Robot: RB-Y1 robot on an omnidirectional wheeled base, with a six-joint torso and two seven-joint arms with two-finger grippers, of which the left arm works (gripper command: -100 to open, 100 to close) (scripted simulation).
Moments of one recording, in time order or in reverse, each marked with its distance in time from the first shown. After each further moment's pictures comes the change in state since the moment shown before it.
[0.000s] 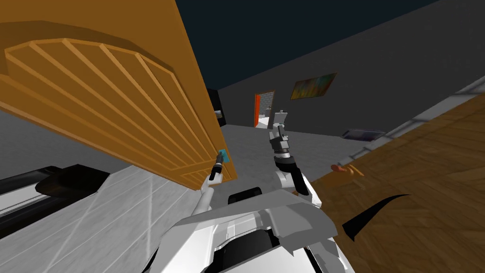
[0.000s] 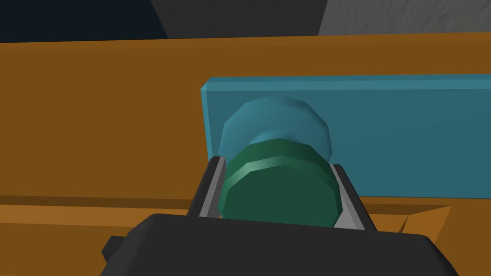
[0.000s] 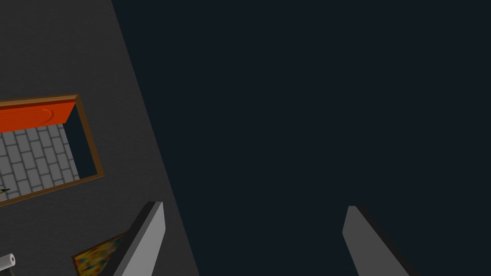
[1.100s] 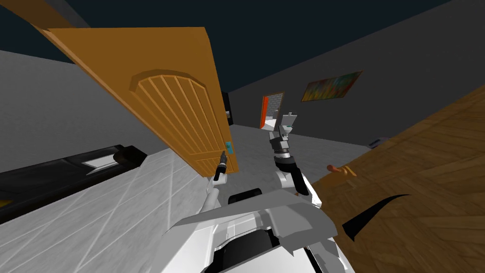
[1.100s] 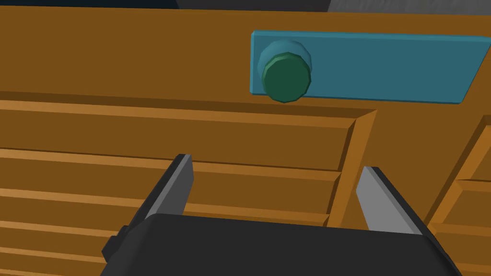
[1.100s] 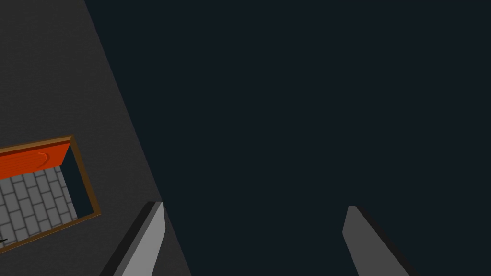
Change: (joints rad) arm 0.036 -0.097 -0.018 -0.044 -0.021 0.006 -0.049
